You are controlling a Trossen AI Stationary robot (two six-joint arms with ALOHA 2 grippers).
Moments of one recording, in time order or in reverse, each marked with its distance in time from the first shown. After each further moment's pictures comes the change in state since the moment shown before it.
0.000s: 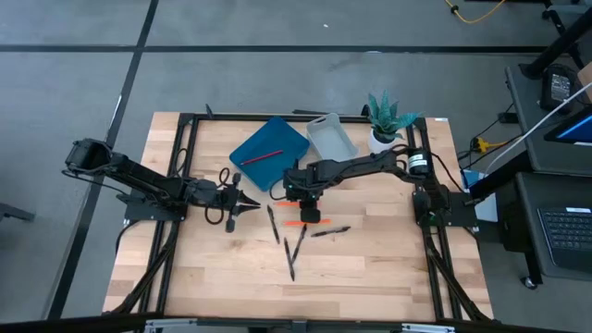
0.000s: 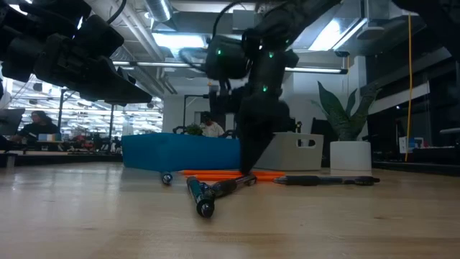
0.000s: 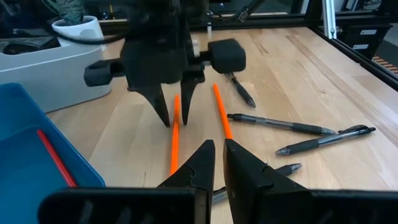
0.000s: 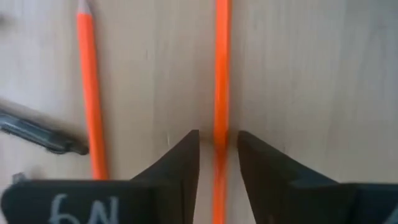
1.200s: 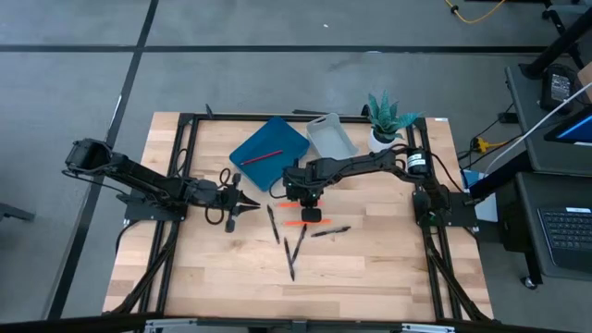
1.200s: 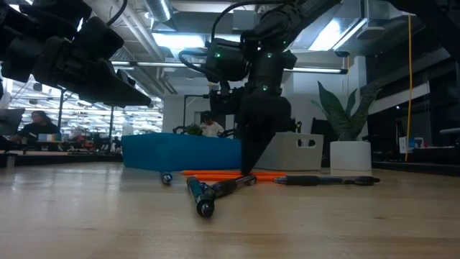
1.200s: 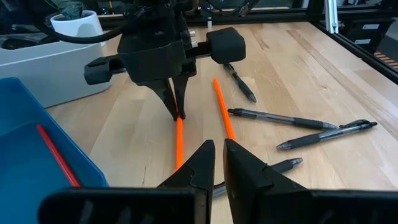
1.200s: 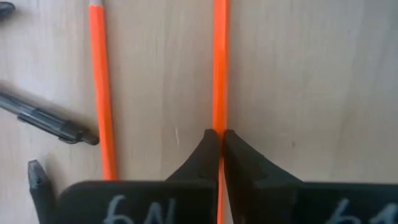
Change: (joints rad) left arm 0.000 0.000 0.000 -0.018 -0.001 -0.001; right arm -0.005 0.032 0.009 -0.054 -0.063 -0.023
